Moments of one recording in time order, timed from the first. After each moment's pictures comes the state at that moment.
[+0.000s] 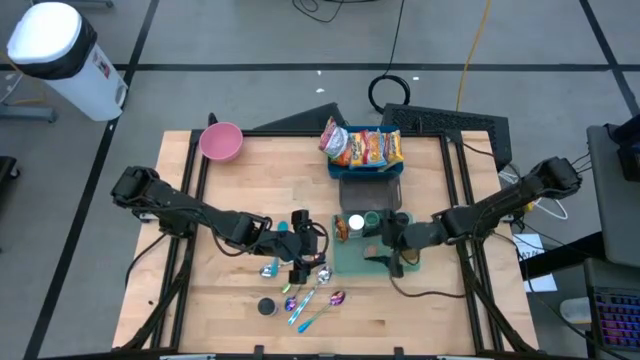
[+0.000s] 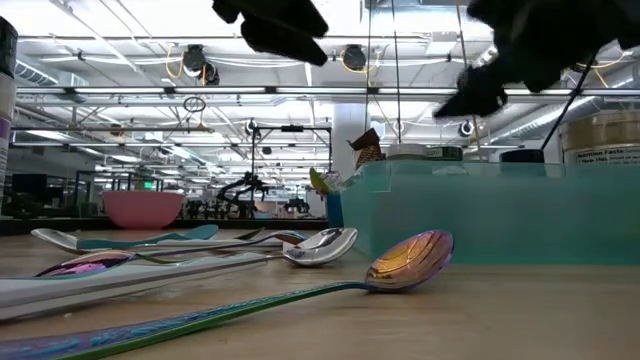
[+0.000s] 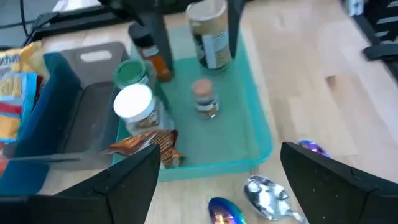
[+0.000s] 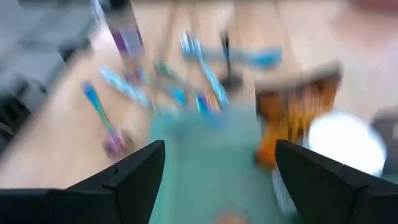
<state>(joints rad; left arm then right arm) -0.34 1.60 1.17 -0.22 -0.31 -0.07 0.36 1.18 0.54 0.15 0.23 0.22</state>
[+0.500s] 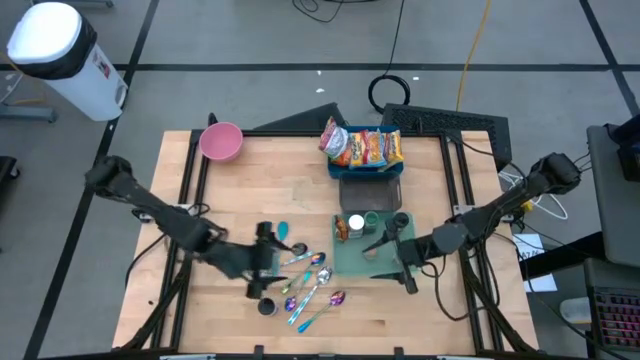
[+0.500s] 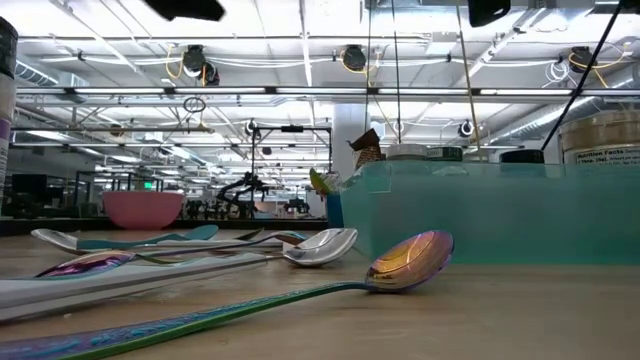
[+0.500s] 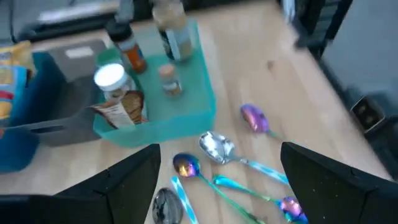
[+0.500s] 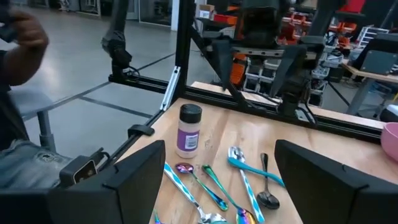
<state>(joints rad) -0.56 1.30 0.94 -0.26 -0.41 -0.17 0.51 1.14 0.54 0.51 0.23 -0.07</state>
